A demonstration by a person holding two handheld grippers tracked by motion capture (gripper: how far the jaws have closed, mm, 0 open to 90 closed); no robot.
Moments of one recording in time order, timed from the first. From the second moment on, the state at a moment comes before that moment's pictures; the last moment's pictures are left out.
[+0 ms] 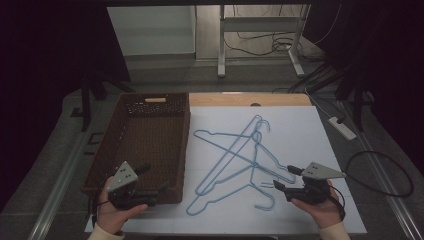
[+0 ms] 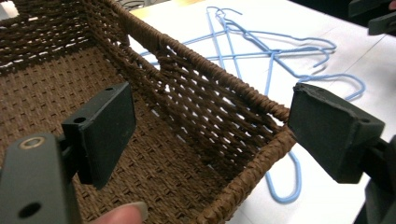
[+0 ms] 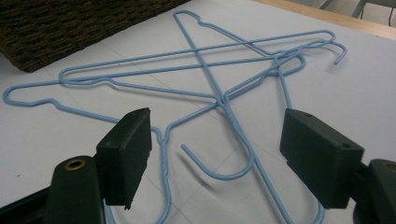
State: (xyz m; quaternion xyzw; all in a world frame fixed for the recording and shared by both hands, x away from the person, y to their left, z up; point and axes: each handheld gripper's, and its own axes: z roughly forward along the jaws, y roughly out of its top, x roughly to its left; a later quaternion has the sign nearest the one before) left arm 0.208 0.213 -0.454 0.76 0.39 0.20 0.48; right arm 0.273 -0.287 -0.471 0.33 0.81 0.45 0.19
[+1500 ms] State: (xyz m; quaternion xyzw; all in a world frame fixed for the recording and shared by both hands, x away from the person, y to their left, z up) left arm 0.210 0.211 -0.452 0.77 0.38 0.21 0.47; right arm 0.283 -0.279 -0.464 0.33 0.85 0.37 0.18
